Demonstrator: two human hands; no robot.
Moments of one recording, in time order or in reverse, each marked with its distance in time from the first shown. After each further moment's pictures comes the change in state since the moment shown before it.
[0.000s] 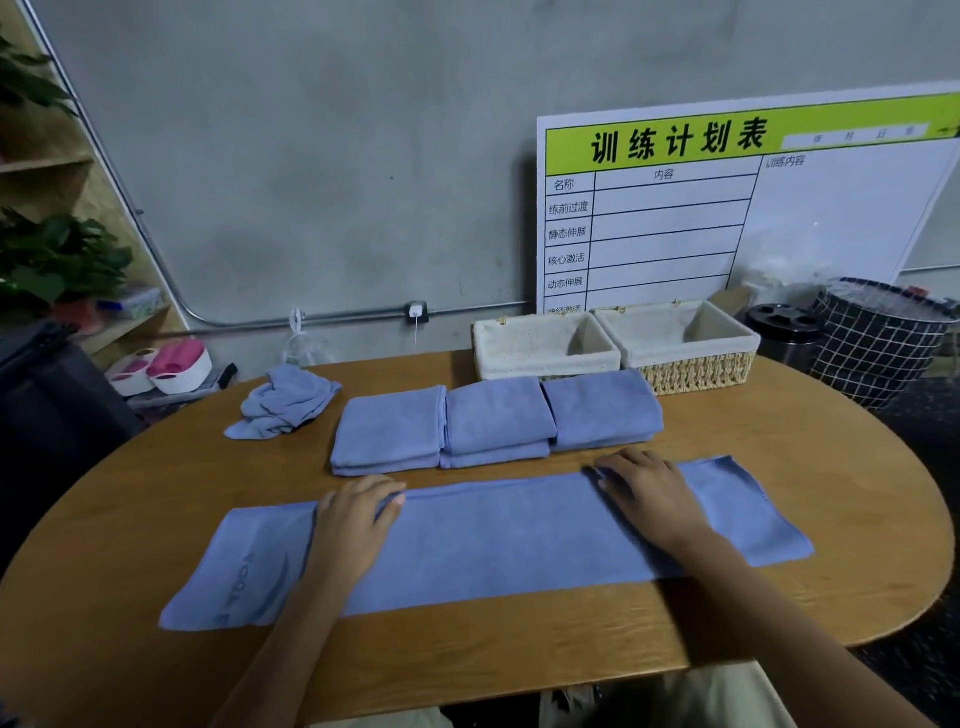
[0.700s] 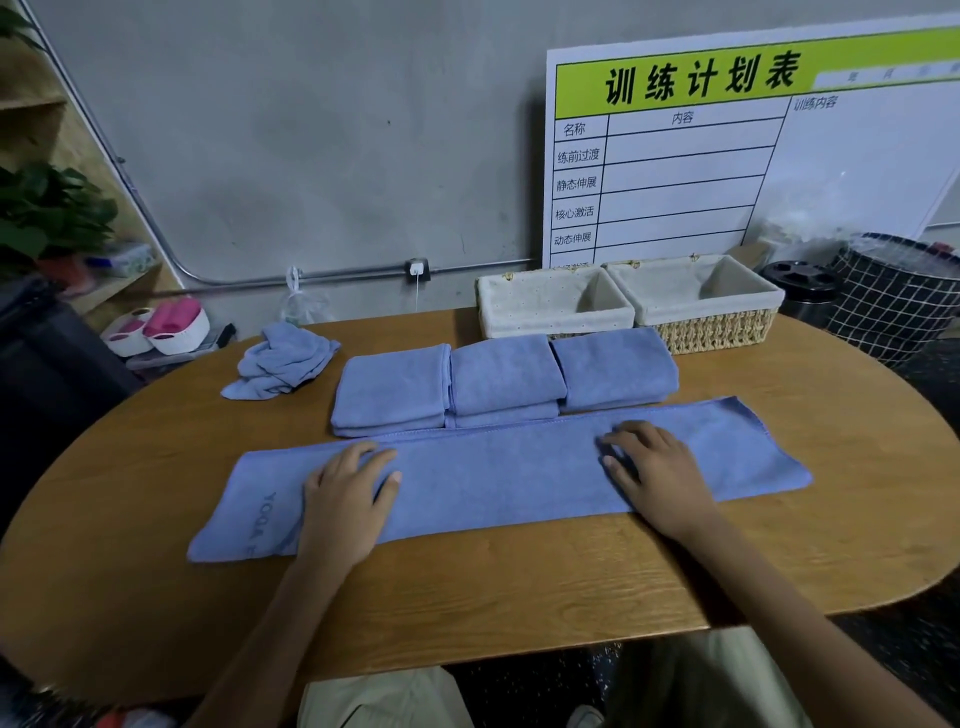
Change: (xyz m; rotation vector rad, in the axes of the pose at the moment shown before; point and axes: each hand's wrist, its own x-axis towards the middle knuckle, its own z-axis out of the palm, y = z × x) left_hand -0.021 -0.006 -0.003 0.111 -0.002 -0.050; right_hand -0.021 -0.009 0.014 0.064 0.053 0.004
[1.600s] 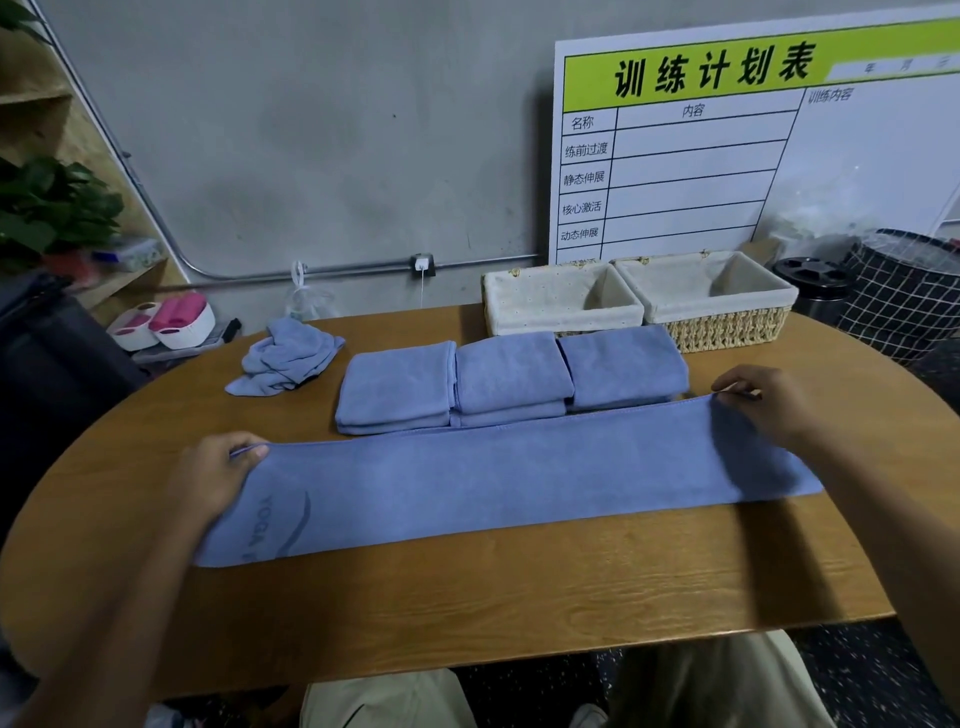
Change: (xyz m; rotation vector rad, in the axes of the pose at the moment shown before) left_hand 0.035 -0.120 -0.076 -0.210 -0.035 -0.288; right_hand 0.065 0.130 -0.061 0.197 -0.038 0.281
